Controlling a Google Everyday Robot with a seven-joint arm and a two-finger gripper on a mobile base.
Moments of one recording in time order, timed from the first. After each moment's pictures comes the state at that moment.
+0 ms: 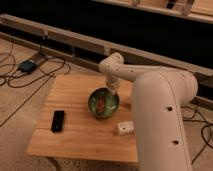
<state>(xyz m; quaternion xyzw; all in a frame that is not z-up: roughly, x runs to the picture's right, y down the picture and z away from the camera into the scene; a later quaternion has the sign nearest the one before) 0.071 0.033 0.915 -0.25 0.16 0.35 0.89</state>
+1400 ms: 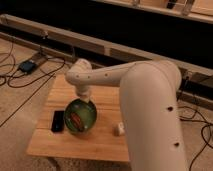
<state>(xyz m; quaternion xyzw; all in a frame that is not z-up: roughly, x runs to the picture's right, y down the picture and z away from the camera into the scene) -0.115 0.061 0.858 -0.26 0.07 0.21 0.94</state>
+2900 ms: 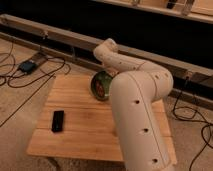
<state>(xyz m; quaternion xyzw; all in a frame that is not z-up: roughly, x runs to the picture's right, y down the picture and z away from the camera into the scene) 0.086 -0.079 0.964 -0.14 0.18 0.37 0.90</state>
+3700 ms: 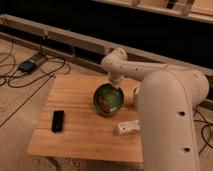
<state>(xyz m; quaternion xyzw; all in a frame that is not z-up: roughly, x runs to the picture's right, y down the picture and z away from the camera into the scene) 0.073 0.004 0.896 -0.21 0.13 0.30 0.92</state>
